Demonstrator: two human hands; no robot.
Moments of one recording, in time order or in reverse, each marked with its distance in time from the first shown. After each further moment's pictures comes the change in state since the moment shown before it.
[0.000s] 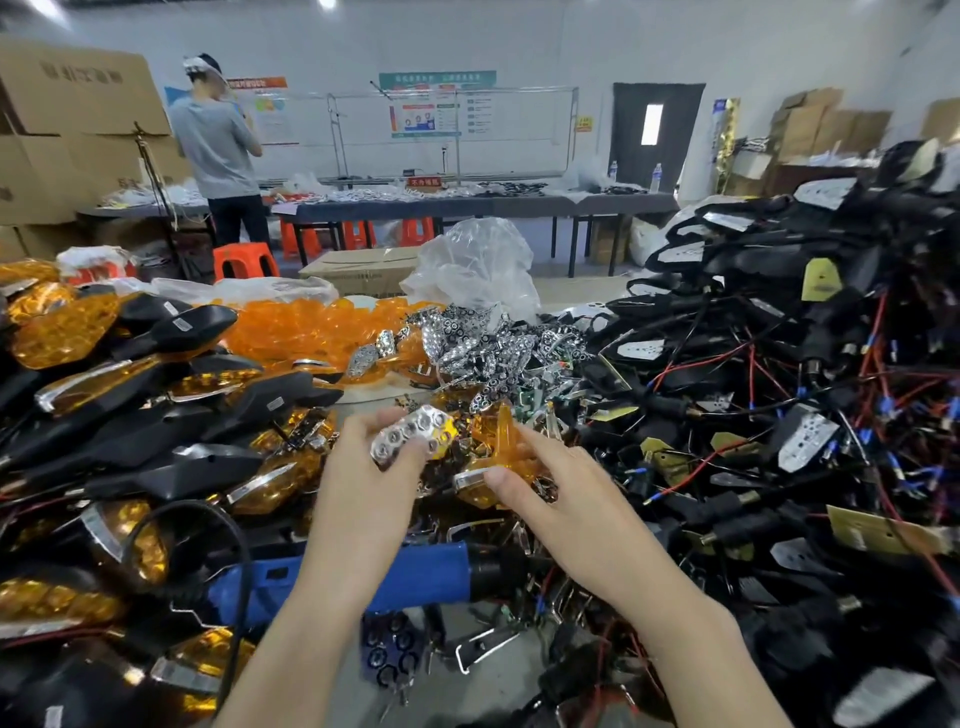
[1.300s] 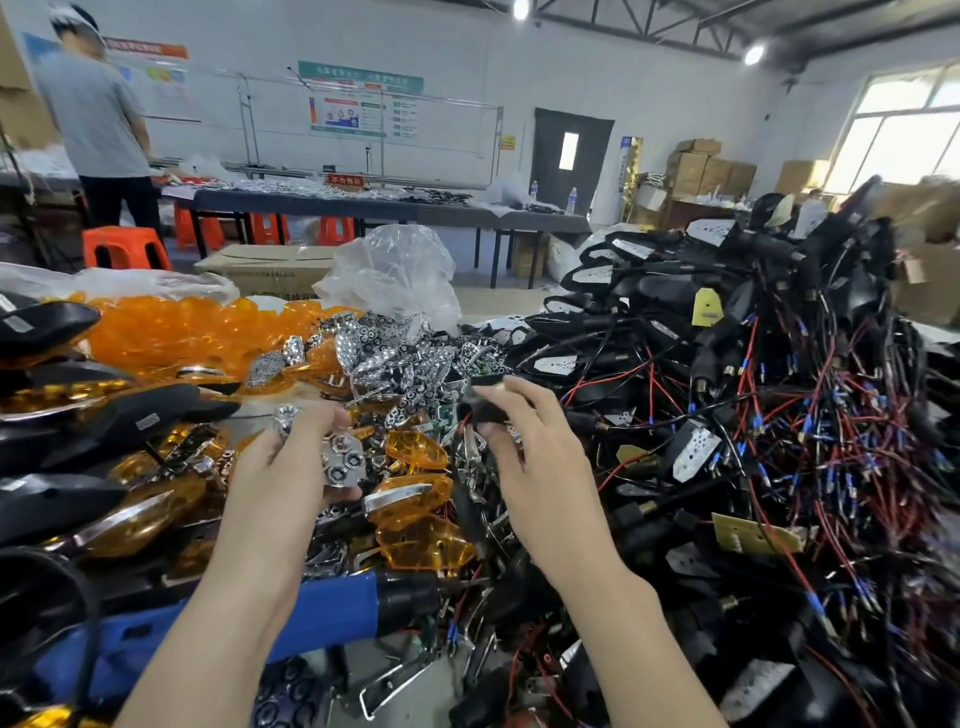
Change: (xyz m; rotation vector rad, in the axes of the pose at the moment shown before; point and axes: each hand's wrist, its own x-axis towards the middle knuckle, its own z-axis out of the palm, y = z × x) left_hand 0.017 0.019 0.020 -0.495 -0.030 -0.239; right_hand 0.015 0.006 -0.031 -0.135 0.395 -0.062
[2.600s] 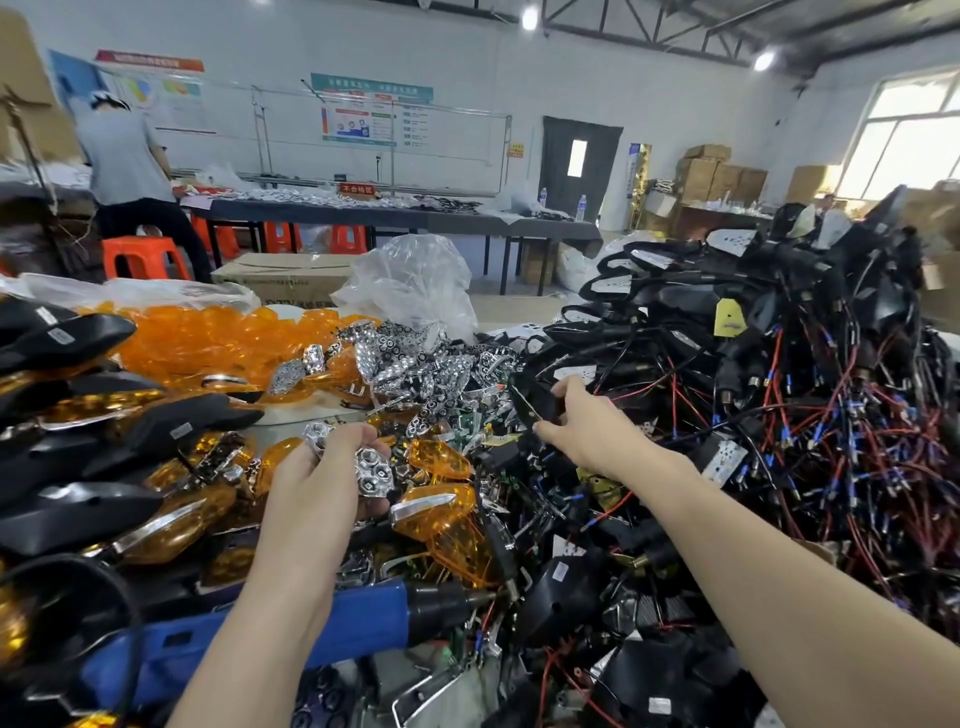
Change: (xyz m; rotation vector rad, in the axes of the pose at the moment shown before) left_hand 0.001 -0.002 -0.003 0.080 0.007 -0.042; right_hand 0.085 0.053 -0.014 -0.386 -0.410 0.397
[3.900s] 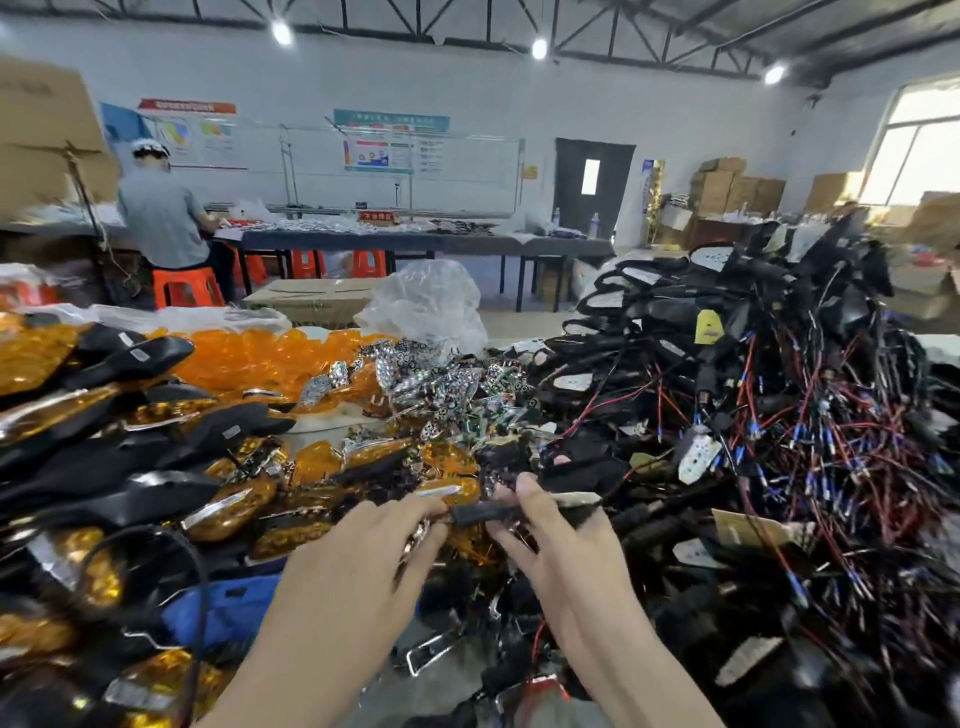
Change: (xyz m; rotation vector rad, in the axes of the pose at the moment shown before) left_hand -0.077 0.002 -0.027 1.177 -0.212 0.779; right_hand -0.168 -0.043 0.038 1.780 0.037 0.067
